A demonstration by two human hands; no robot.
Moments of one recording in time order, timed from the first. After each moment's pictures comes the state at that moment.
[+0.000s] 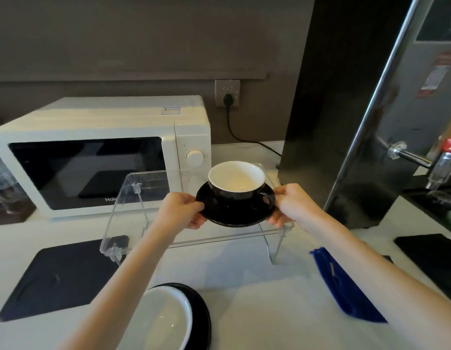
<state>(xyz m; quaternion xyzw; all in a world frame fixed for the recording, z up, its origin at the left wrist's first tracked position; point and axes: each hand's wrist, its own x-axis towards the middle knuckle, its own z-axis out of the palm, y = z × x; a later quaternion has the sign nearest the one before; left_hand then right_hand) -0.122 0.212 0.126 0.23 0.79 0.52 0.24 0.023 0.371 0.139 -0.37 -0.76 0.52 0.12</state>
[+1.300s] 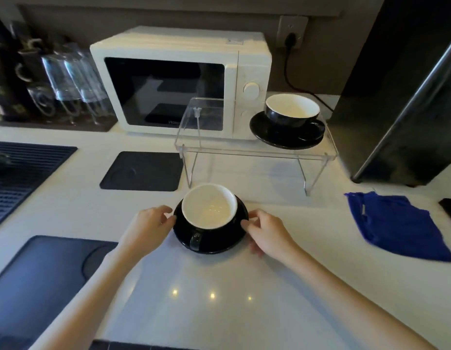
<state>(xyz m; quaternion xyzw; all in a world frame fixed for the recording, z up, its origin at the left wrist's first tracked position) -0.068 0.005 0.013 0.21 0.94 0.25 0.11 0.068 0.208 0.011 -0.27 -0.84 0.47 -0.01</state>
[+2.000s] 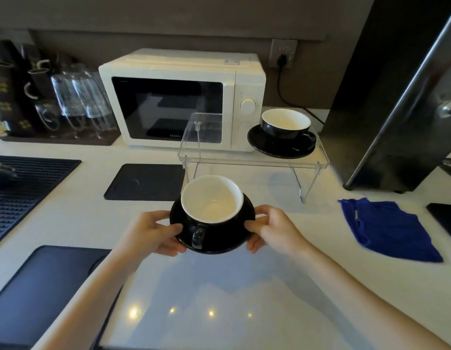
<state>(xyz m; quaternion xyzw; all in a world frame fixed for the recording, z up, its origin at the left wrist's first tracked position) -0.029 -0.010 0.070 0.15 0.76 0.57 0.28 0.081 0.198 0.060 -0.23 -0.74 0.63 0.04</state>
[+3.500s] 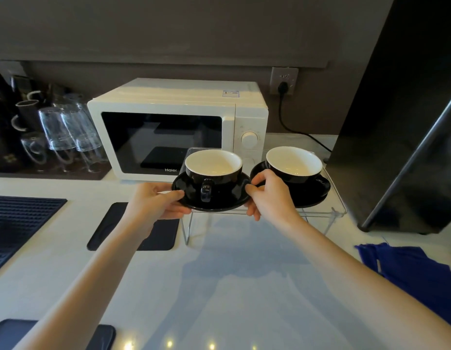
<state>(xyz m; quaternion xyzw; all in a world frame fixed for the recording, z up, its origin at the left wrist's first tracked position) -0.141 0.074 0.124 0.11 0.75 0.62 0.20 -0.038 0.256 0.120 -0.25 -0.82 0.48 0.19</state>
